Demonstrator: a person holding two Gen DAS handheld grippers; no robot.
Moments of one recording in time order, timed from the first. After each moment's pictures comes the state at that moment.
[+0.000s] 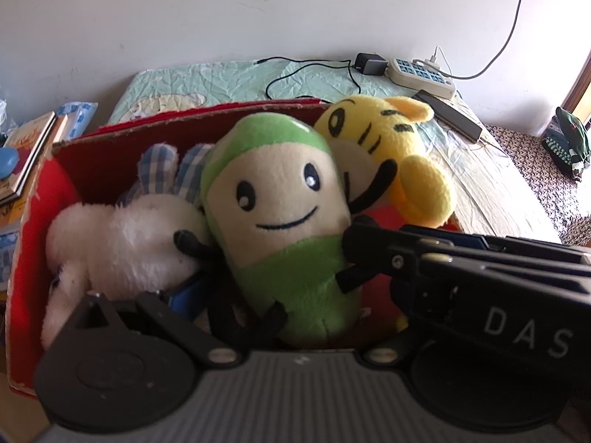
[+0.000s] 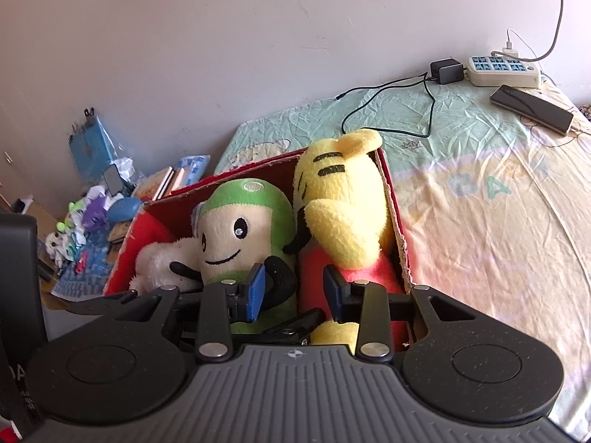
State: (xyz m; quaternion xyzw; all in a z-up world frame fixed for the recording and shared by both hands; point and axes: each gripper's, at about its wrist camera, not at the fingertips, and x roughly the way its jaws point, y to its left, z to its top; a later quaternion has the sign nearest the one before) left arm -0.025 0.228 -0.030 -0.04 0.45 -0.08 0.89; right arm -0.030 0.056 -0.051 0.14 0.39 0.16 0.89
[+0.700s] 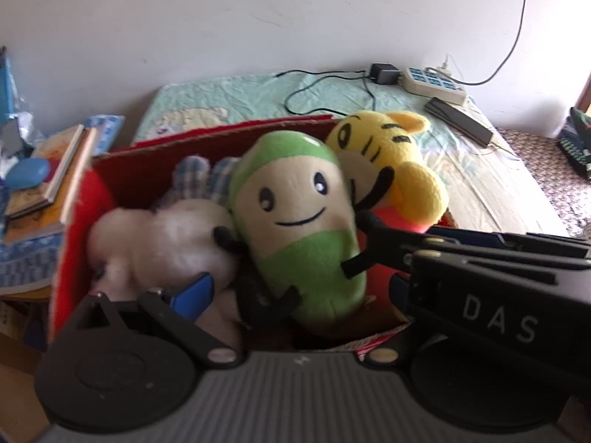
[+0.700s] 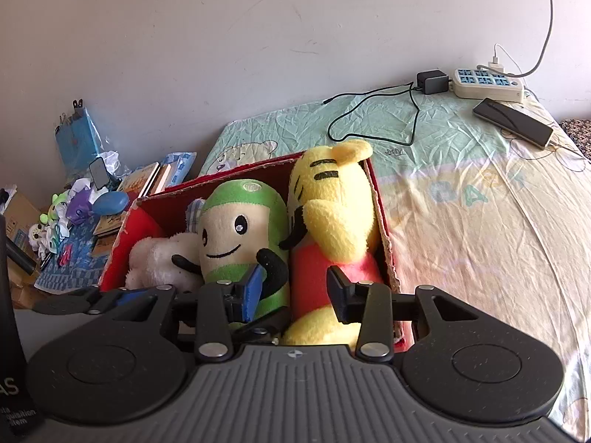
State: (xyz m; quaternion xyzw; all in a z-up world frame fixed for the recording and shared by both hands) left arm -0.048 0.229 -0.007 -0.01 0.44 -0.04 0.90; right arm -0.045 0.062 -0.033 0.11 0.39 0.13 0.90
